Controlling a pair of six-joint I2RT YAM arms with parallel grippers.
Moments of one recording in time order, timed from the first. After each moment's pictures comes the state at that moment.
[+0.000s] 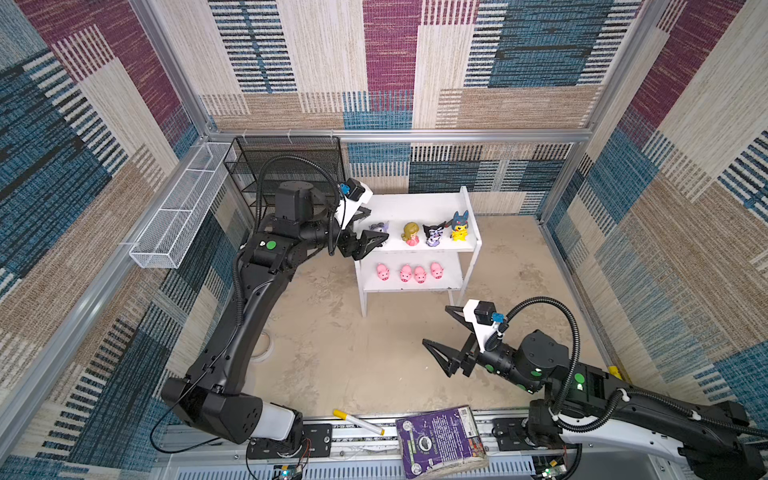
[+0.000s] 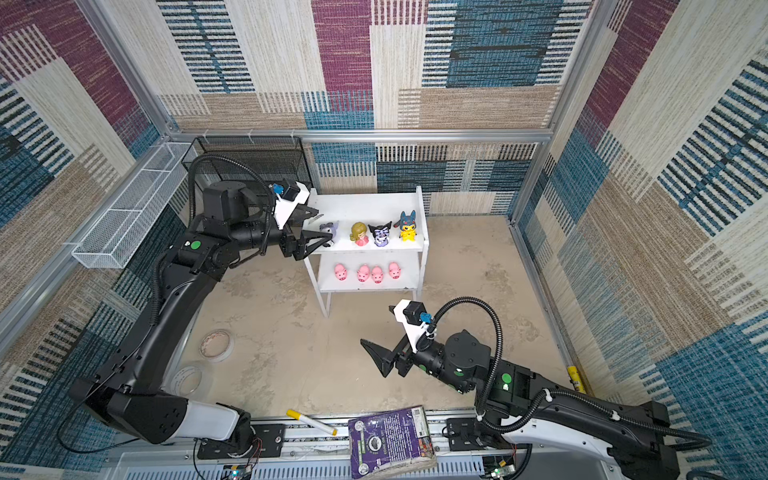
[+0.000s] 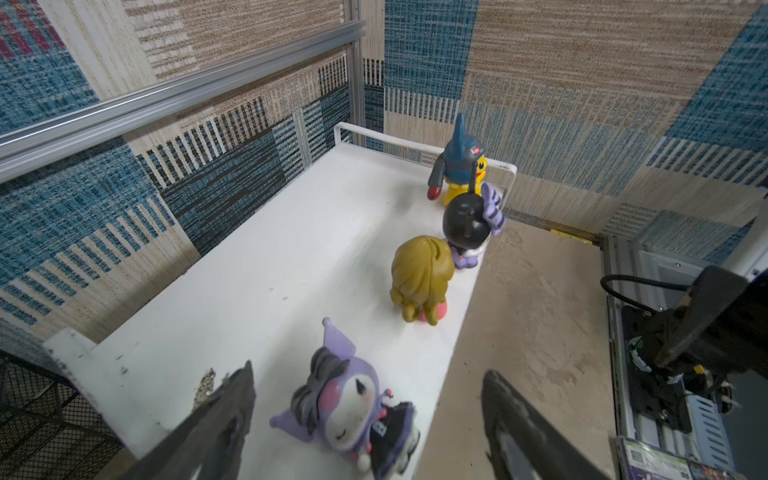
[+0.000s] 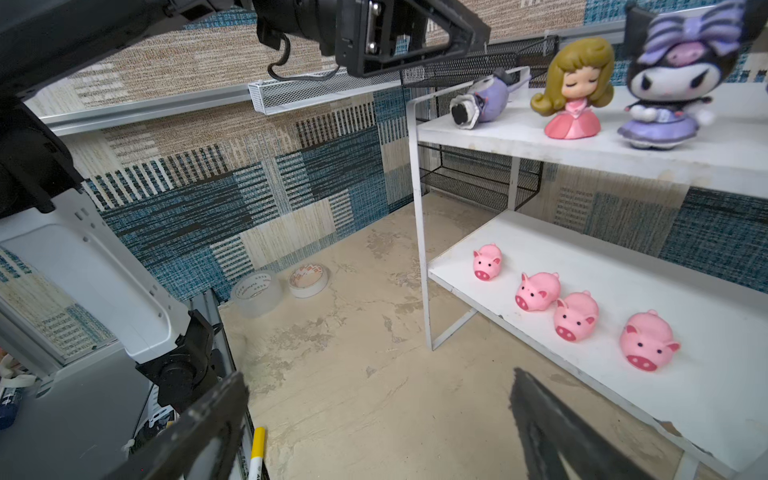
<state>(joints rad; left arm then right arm) -0.30 1.44 1.72 -0.68 0.69 0.31 1.21 0.67 0.67 -0.08 0.25 0.17</state>
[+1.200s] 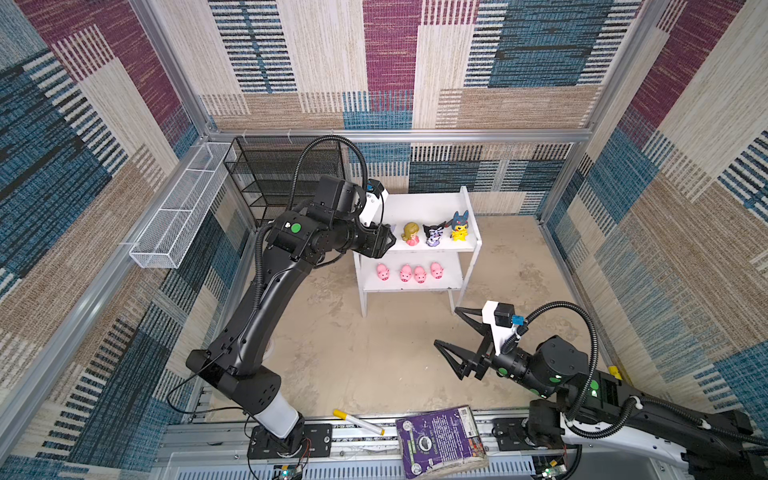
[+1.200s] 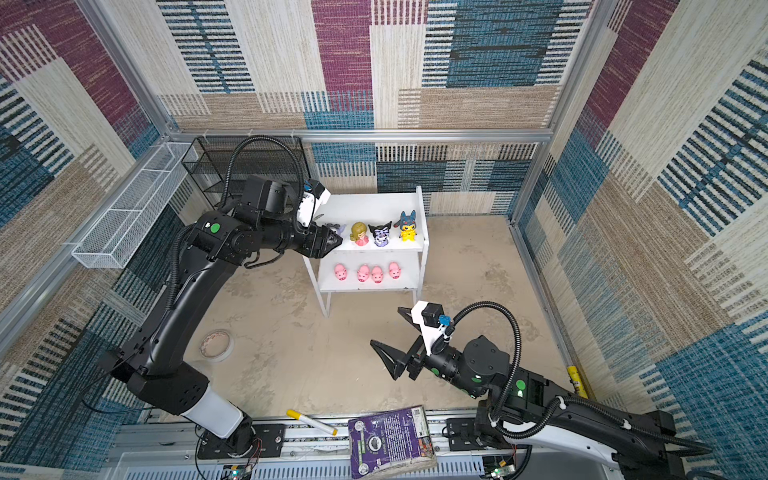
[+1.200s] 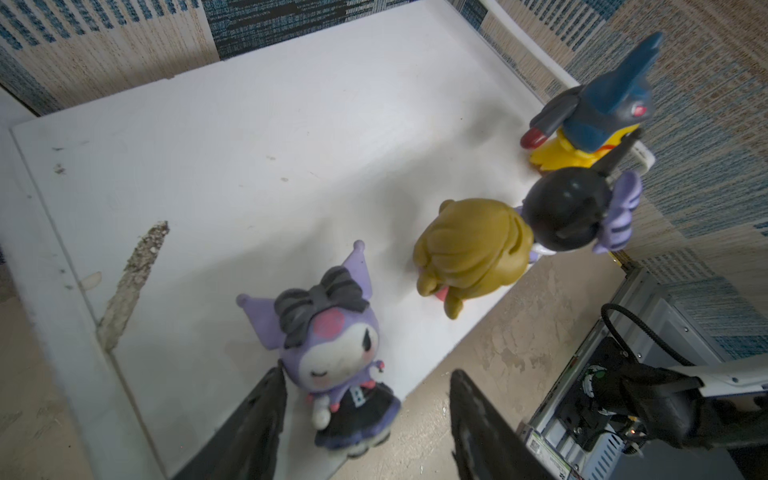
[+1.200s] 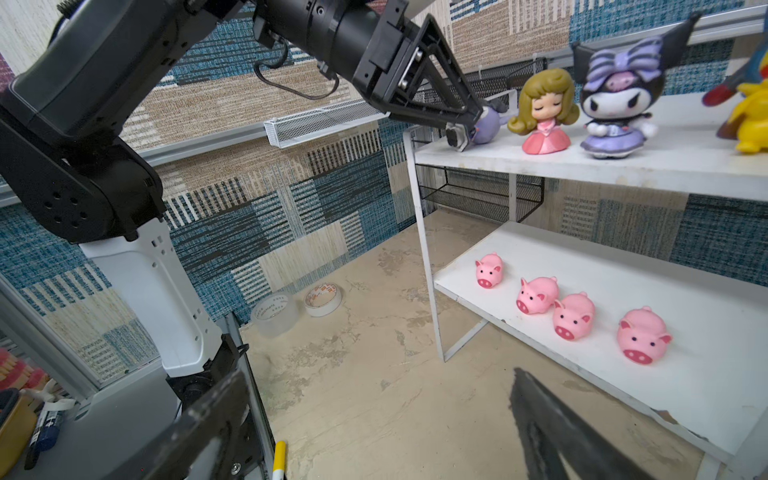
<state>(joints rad) -0.53 1.63 2.08 -1.15 0.21 -0.06 1.21 0.54 0.62 -0.08 0.24 0.22</state>
